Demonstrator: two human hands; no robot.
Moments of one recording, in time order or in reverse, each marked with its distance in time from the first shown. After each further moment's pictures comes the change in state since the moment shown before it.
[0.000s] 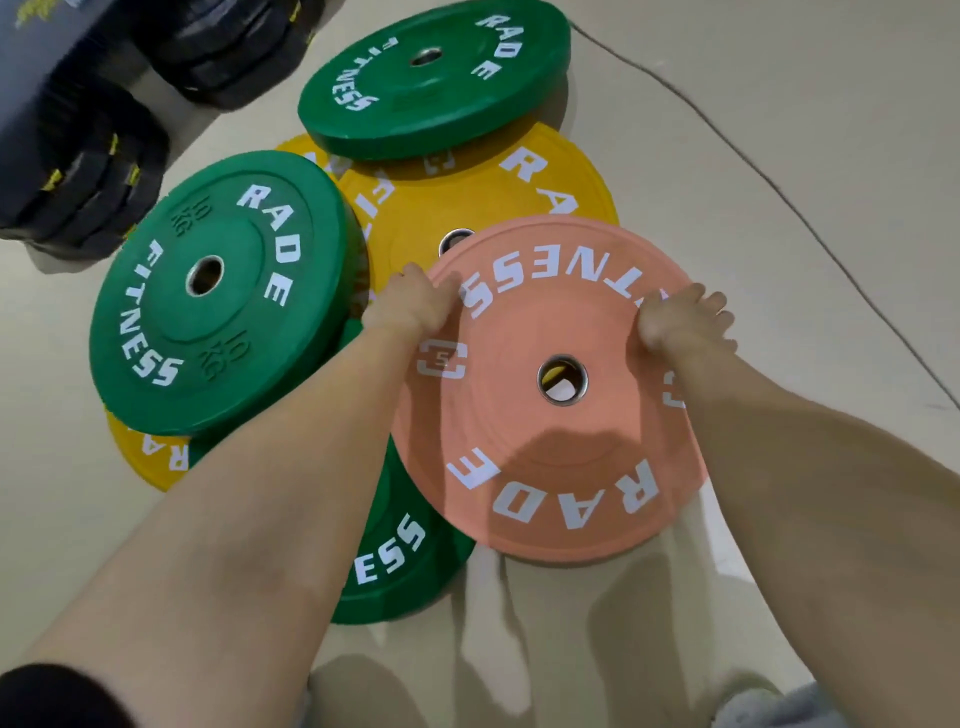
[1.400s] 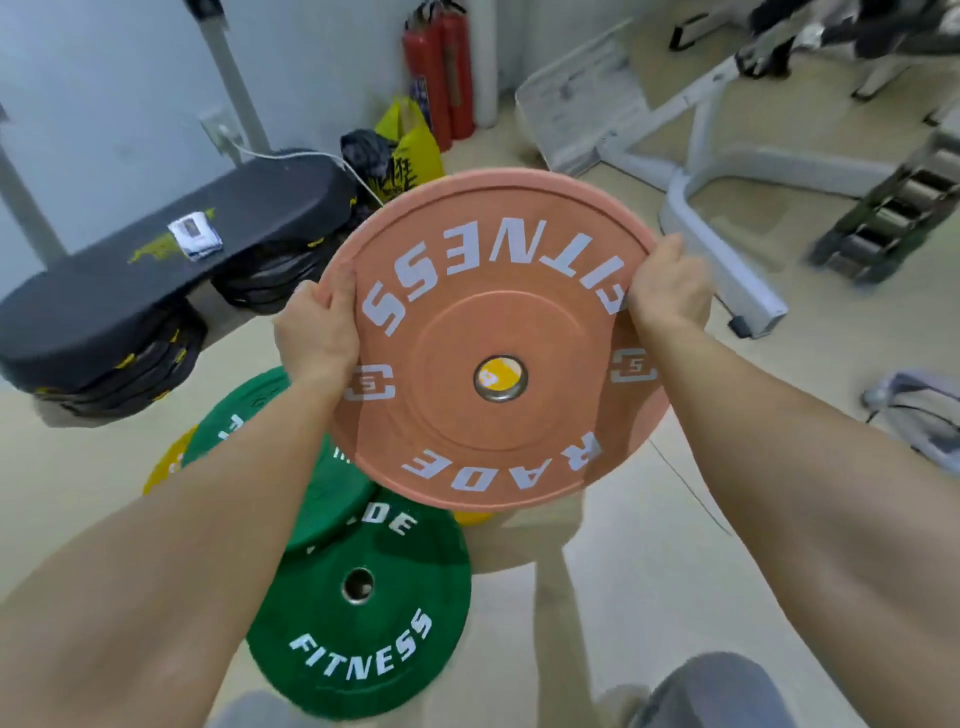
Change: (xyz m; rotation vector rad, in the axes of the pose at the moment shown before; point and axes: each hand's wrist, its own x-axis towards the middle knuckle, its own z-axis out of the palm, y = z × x) left_hand -0.198 -0.003 -0.344 -0.681 0.630 0.213; right_hand -0.276 -0.172 -0.354 0.456 0.559 -0.153
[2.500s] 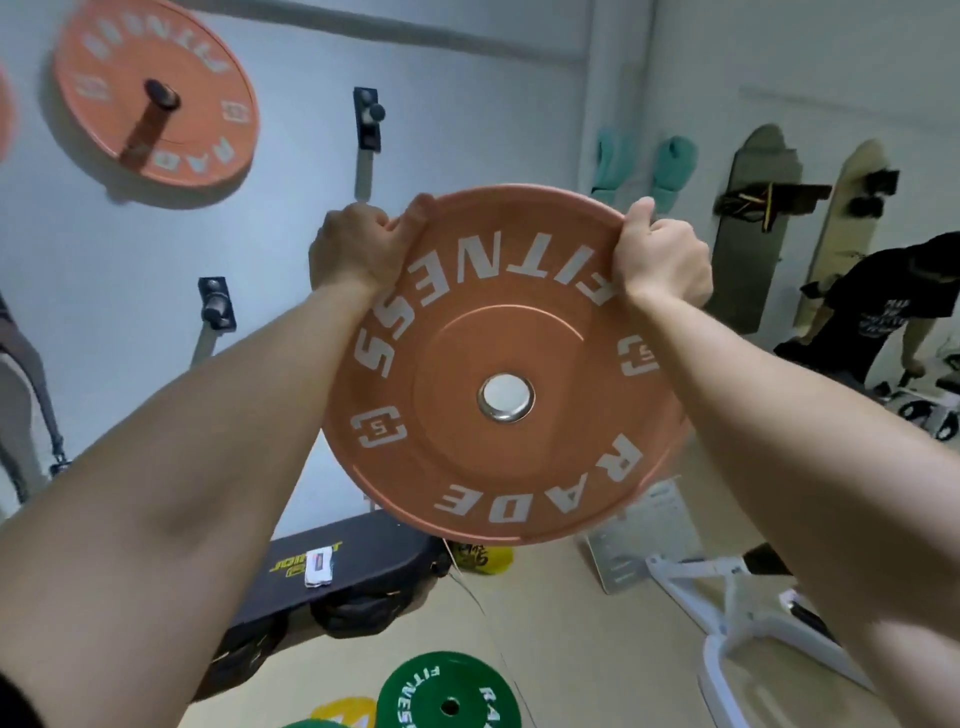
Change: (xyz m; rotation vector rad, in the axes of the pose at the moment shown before) left_hand 0.192 0.673 -0.490 0.091 0.572 0.505; right_hand 0.015 -0.699 -0.495 0.297 0.194 -0.747
